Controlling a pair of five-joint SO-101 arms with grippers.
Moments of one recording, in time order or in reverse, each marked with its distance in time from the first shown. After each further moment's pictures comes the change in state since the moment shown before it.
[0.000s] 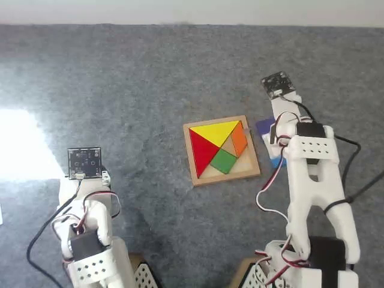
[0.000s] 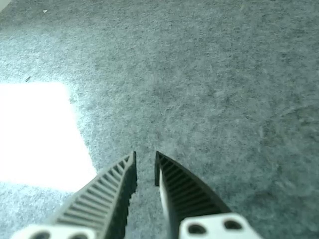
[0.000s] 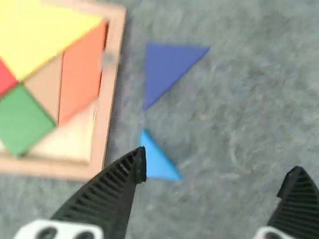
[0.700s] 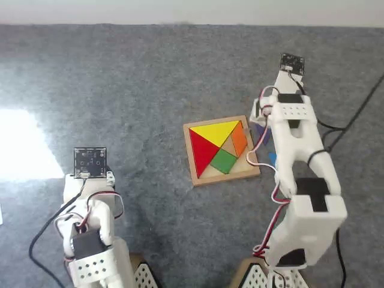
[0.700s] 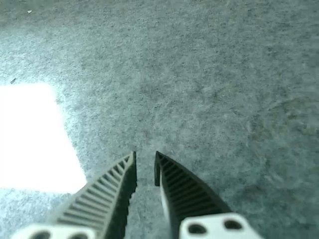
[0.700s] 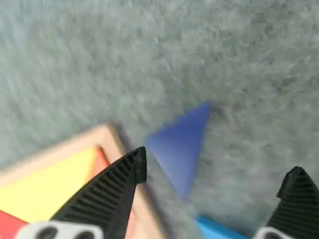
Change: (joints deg) left arm 2.4 0.0 1.1 0.0 -0.1; right arm -4.3 31.3 -26.5 -3.8 -40.6
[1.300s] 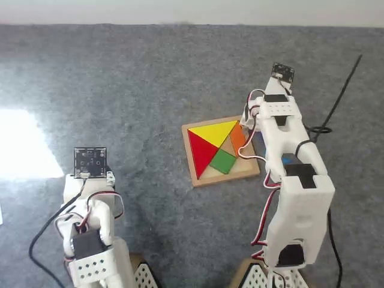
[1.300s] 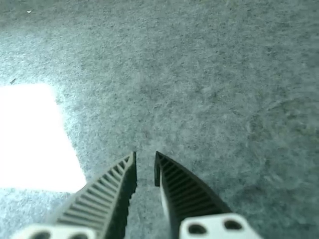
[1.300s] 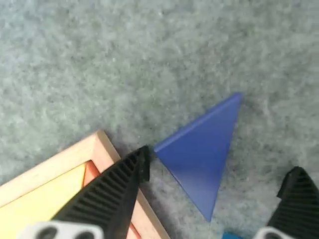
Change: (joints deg) left arm 0.0 0.0 0.0 0.0 0.0; right arm -2.9 11.9 -6.0 -0.1 -6.0
